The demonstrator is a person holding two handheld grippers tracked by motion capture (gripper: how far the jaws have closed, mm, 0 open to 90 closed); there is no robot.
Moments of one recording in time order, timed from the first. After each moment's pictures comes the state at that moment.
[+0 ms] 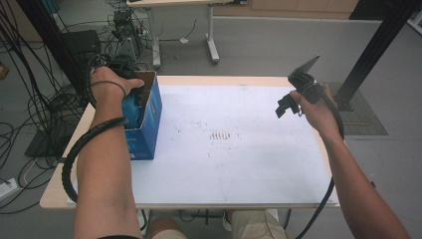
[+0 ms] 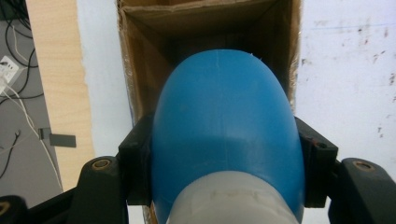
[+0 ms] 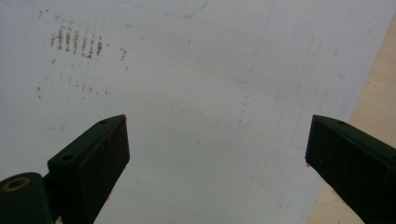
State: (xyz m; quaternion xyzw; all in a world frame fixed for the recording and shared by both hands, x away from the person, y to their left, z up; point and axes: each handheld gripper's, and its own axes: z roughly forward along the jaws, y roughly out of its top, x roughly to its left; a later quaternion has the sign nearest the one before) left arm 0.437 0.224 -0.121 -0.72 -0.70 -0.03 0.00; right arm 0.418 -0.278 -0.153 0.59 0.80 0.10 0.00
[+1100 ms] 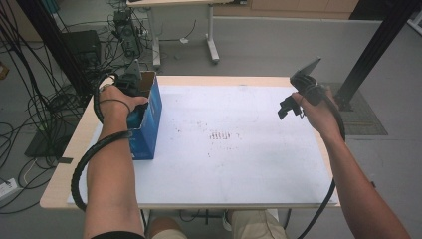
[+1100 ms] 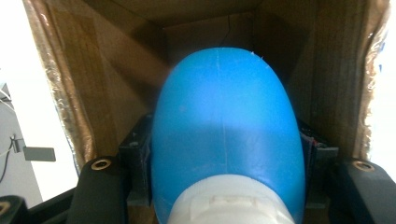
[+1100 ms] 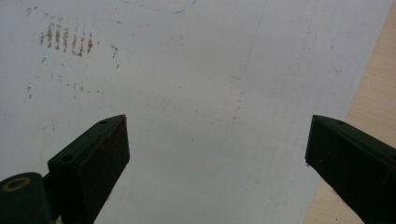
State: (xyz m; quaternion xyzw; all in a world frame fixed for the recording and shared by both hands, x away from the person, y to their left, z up) left arm 0.441 0.224 -0.173 -0.73 -0.68 -0.01 0.02; right arm 0.419 -0.283 -0.159 0.60 0.80 0.09 0.00
